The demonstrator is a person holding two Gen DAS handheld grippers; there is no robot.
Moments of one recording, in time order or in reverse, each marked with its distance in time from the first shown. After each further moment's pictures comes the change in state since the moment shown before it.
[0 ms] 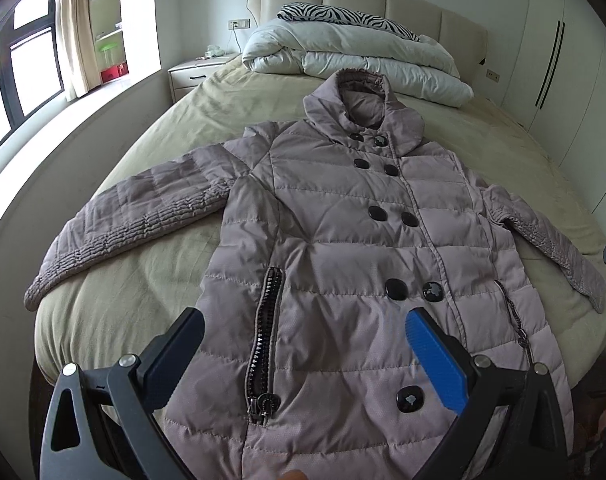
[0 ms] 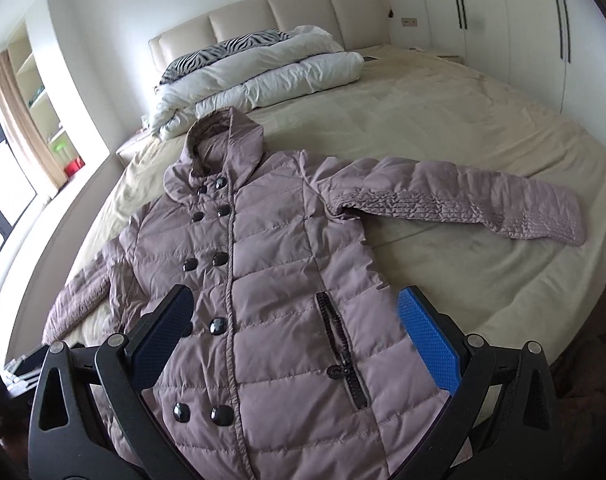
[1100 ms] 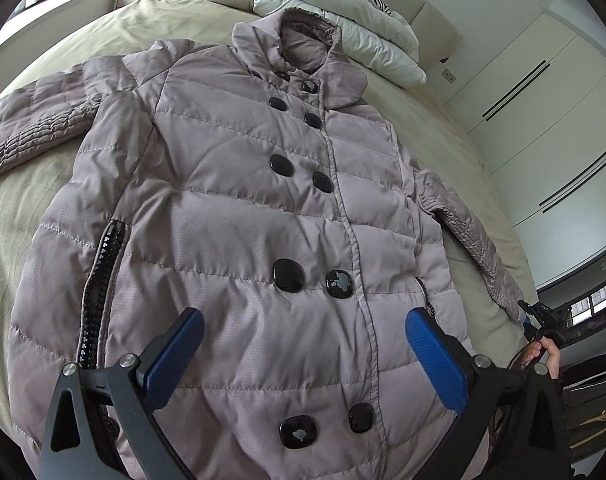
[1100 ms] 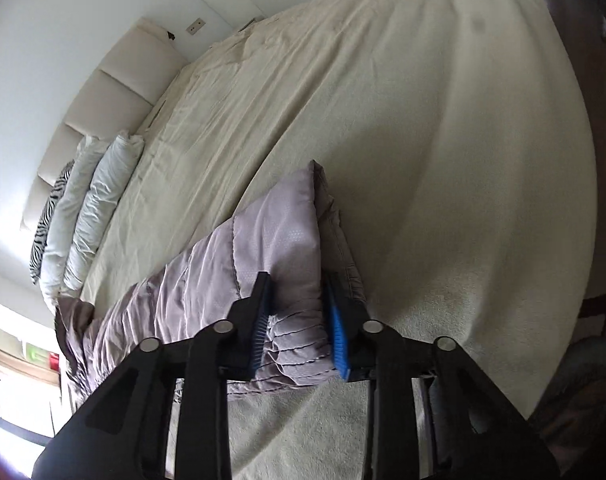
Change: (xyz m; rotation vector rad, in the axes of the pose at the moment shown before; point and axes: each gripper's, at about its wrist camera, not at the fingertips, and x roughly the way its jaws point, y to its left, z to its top) left arm 0.076 -0.035 0.001 -0.134 0.165 -0.350; right arm 0.110 -0.502 0.077 0.615 -0.020 -0.179
